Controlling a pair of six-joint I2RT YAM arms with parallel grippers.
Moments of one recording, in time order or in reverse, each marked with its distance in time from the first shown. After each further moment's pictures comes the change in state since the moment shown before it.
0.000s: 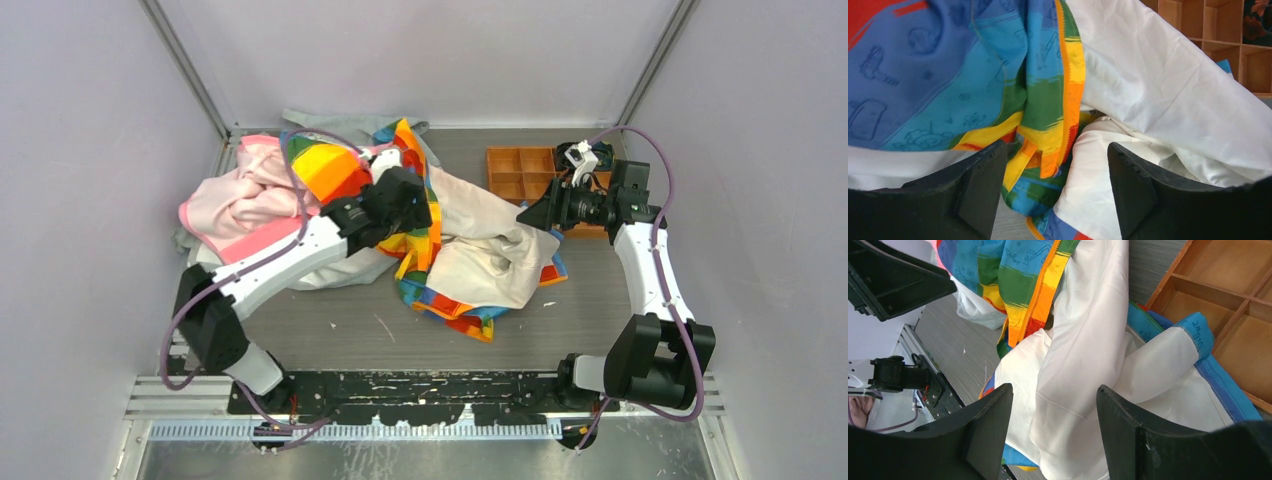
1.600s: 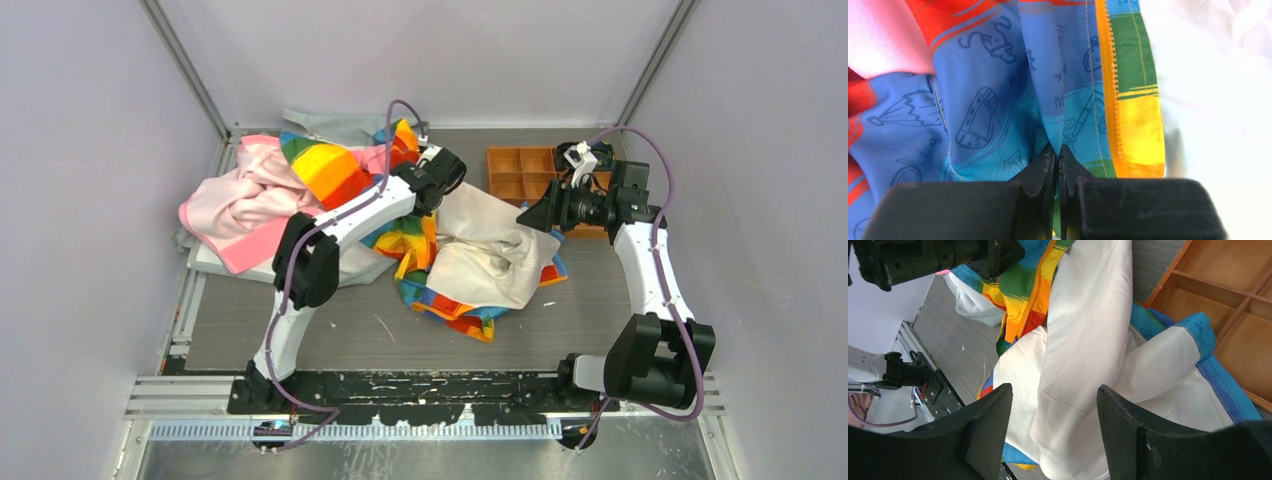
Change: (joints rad) left arm 0.045 0.681 0.657 -0.383 -0.210 0.371; right arm 0.000 0.002 0.000 -0.015 0.001 -0.019
